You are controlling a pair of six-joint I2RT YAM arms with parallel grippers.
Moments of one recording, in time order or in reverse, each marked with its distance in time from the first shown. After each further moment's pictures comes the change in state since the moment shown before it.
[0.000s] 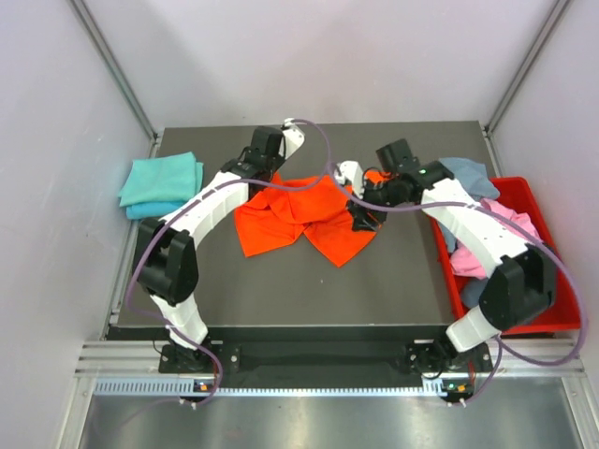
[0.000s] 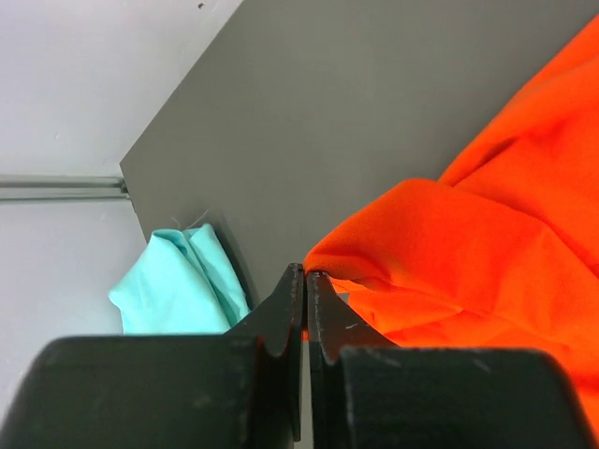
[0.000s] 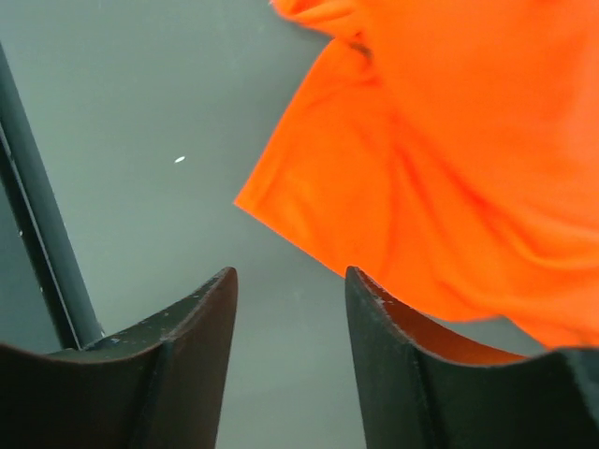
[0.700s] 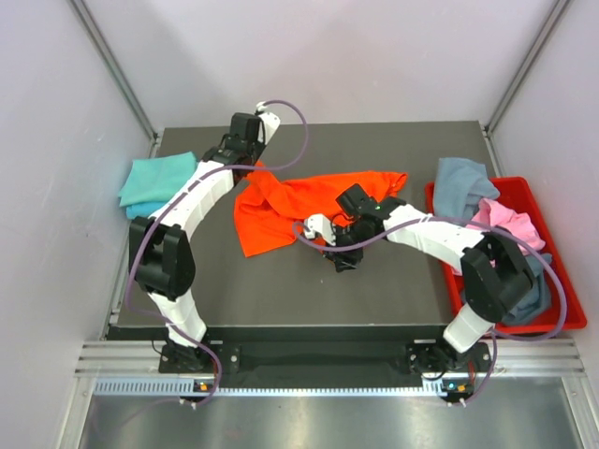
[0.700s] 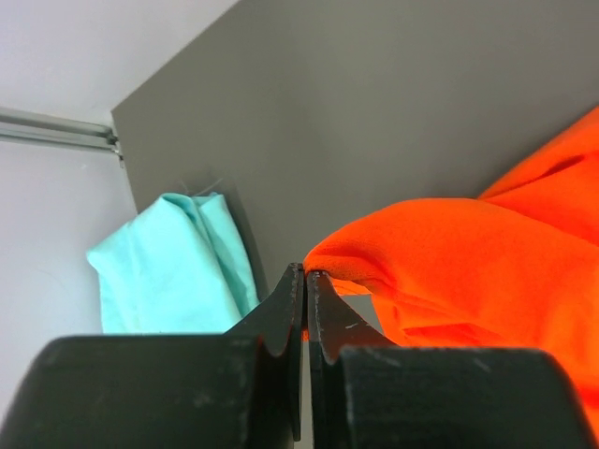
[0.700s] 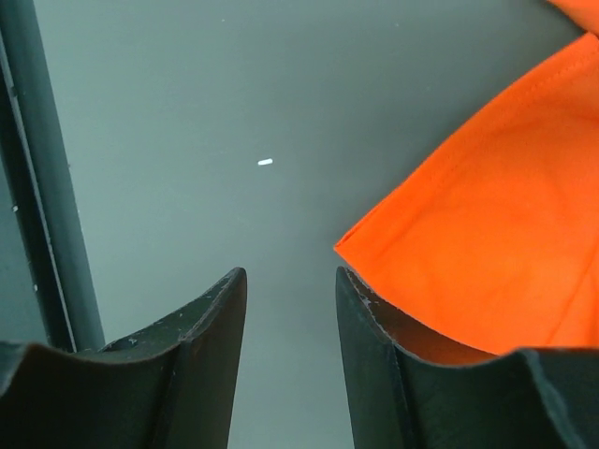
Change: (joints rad) left arm 0.126 0.021 0.106 -0.082 0.047 -0.114; right arm 0.248 0.115 -0.249 0.167 0.055 -0.043
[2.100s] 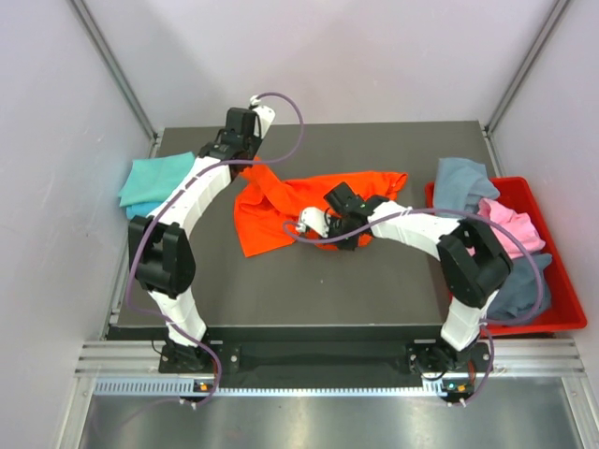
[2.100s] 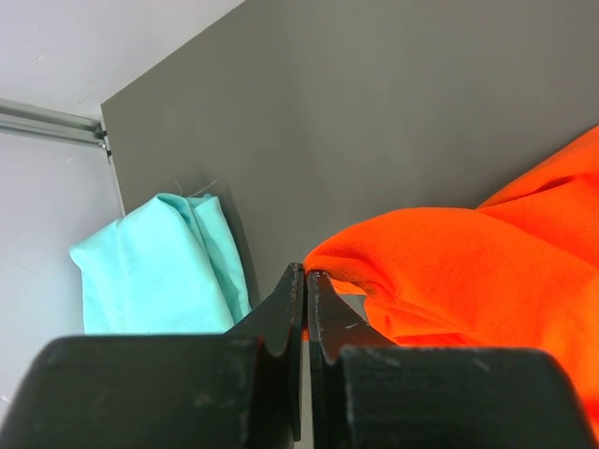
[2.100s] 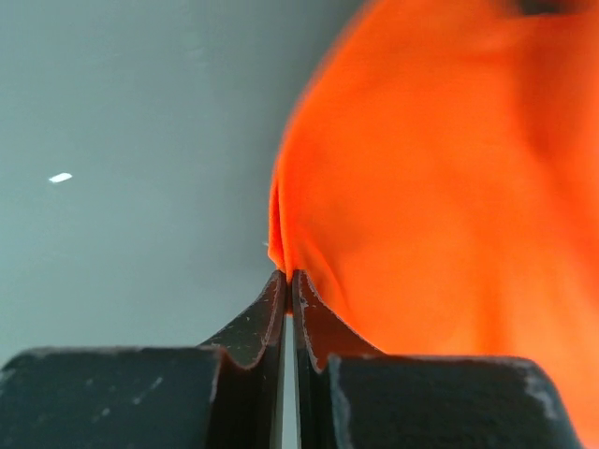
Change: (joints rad) left arm 0.023 0.018 0.045 -0.032 0.033 -0.059; right arm 0.025 0.158 0.034 0.144 0.314 0.040
